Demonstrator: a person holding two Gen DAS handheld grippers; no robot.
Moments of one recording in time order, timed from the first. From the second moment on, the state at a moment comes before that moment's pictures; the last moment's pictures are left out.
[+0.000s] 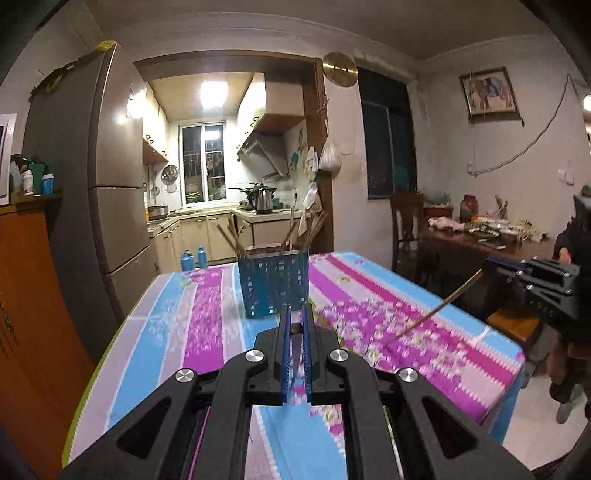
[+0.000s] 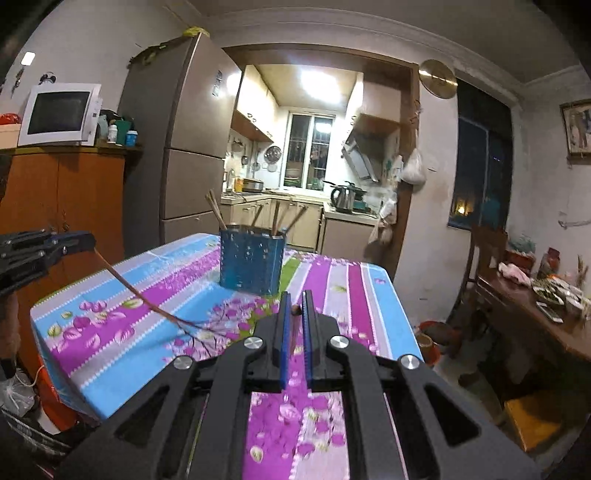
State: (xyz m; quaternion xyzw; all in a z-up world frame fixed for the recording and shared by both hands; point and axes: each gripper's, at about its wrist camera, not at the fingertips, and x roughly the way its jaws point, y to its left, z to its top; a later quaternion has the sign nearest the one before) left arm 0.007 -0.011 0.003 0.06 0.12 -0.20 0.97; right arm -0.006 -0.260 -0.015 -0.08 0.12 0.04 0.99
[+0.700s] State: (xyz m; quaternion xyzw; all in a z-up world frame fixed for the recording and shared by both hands) left arm 0.079 0.005 0.058 0.02 0.18 -0.27 0.95; right arm 0.055 -0.263 0.039 -0.04 0.20 0.12 0.97
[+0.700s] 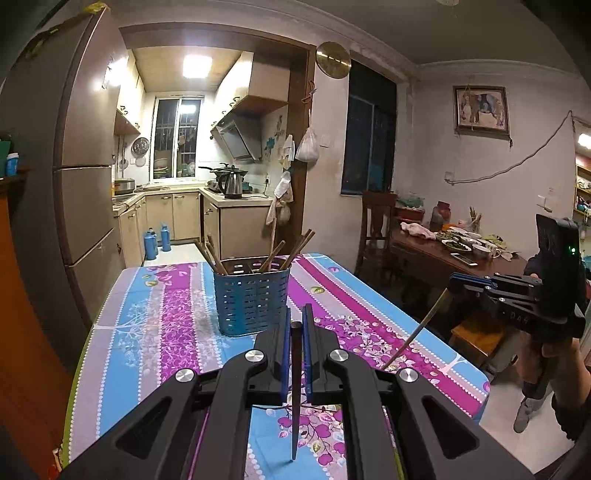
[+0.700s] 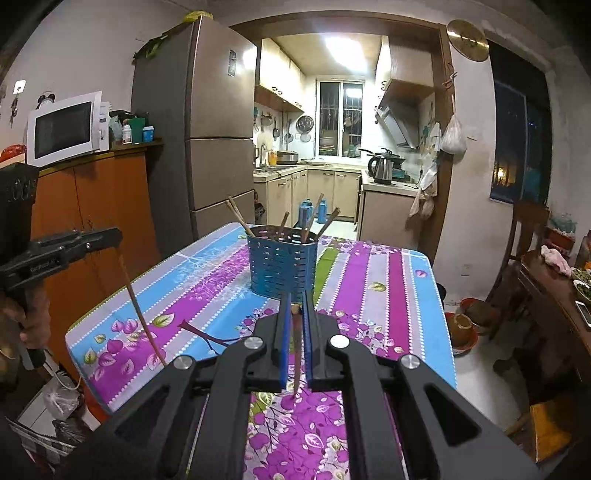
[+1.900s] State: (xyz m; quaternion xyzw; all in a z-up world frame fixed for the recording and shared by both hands) left arm 0.194 -0.037 0.209 0.05 0.07 -0.27 0.96; right arm 0.137 -0.247 0.207 -0.03 0.10 0.16 0.98
